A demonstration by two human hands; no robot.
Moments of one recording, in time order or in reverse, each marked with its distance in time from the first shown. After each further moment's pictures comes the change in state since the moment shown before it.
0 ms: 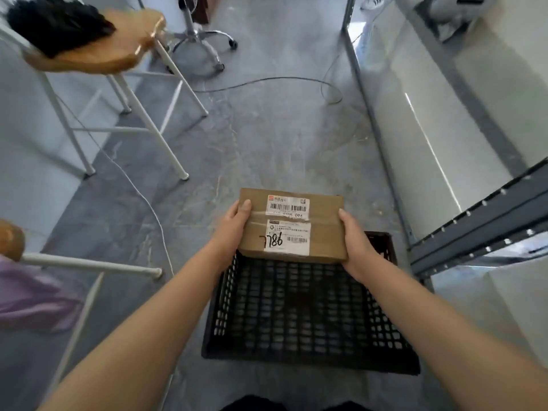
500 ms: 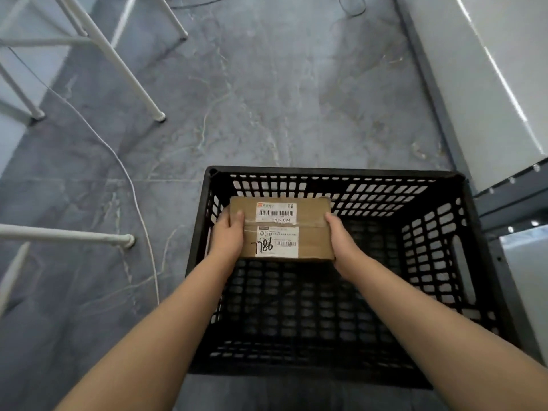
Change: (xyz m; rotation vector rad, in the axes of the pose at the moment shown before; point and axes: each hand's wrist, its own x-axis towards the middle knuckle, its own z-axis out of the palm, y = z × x) left_hand 0.087 -0.200 -0.015 0.266 0.275 -0.080; right_hand 0.150 0.189 0.005 -0.087 0.025 0.142
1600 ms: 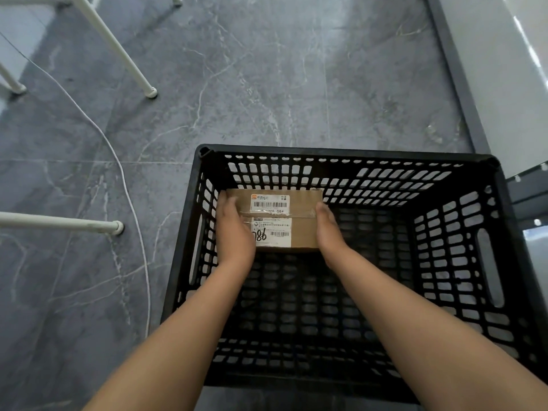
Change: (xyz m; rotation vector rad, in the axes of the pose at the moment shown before) left_hand 0.006 -0.033 0.030 0.385 0.173 0.265; right_hand 0.038 0.028 0.021 -0.129 0.101 -0.142
